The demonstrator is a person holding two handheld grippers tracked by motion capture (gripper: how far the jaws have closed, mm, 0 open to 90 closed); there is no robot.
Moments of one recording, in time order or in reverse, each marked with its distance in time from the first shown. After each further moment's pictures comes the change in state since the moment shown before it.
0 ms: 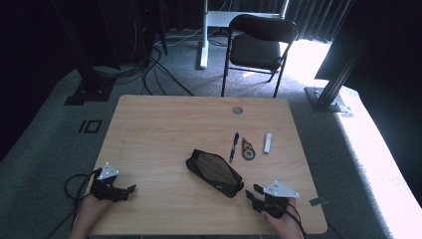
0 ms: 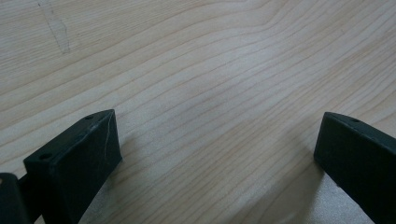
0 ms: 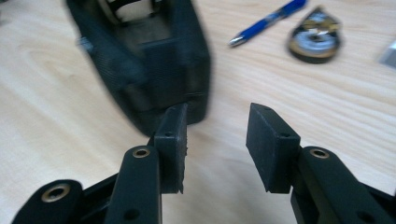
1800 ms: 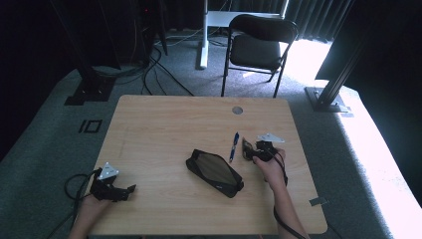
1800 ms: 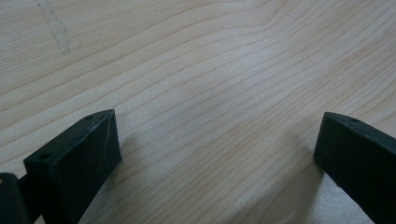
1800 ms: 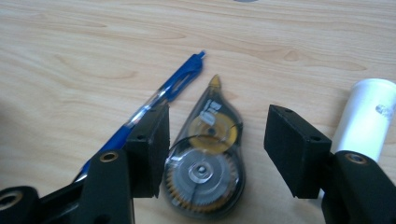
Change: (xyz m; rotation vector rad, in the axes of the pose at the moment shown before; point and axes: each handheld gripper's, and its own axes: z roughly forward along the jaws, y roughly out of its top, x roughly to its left) left arm 0.000 0.000 0.000 0.001 -0.001 0.000; right arm -0.084 0.083 0.119 0.046 -0.188 0.135
